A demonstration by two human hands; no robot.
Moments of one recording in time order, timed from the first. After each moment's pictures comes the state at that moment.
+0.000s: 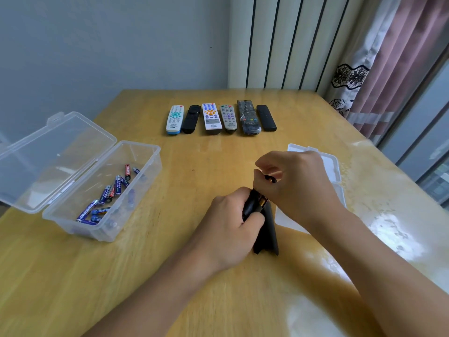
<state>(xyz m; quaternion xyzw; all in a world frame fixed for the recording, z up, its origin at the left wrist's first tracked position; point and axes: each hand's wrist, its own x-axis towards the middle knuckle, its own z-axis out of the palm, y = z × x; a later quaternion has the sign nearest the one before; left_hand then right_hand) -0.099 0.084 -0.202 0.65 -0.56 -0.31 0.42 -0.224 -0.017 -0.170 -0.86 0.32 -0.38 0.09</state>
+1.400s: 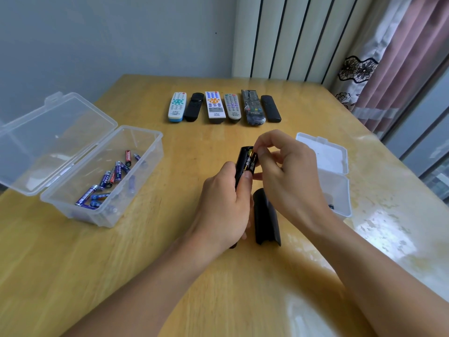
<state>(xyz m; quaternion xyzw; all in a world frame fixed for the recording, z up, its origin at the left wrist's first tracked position) -0.099 0.076 -0.207 0.66 -0.49 -0.25 0.52 -0.197 -0.005 -0.178 -0.76 0.37 -0.44 0.29</state>
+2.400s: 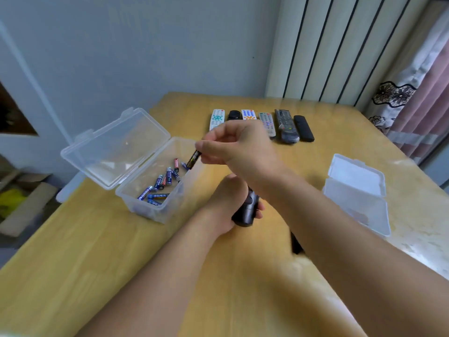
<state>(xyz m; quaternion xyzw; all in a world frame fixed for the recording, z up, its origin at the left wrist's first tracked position) -0.050 0.072 -0.188 0.61 -0.30 -0.49 0.54 -0.088 0.025 -0.129 -0.69 0.24 -0.35 0.59</state>
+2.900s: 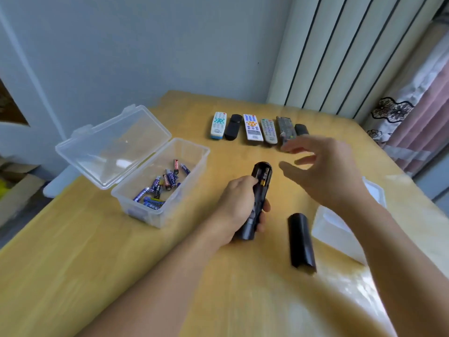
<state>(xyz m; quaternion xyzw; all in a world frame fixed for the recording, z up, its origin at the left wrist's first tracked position) -0.047 0.070 -0.194 0.57 -0.28 -0.51 0.58 -0.176 -0.026 -0.130 -0.87 0.33 -0.32 0.15</state>
